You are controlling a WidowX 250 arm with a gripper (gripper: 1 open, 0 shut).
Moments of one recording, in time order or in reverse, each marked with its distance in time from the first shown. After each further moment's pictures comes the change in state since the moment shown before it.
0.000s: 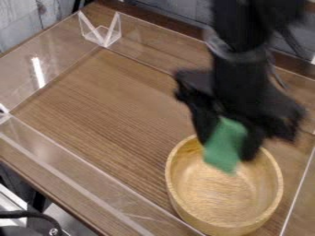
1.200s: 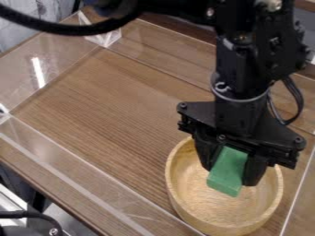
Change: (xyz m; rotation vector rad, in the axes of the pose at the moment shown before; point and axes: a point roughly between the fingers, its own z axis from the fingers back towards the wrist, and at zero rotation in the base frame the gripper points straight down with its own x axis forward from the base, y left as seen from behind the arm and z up) arm 0.004 0.014 -0.024 -0.009 -0.013 0.114
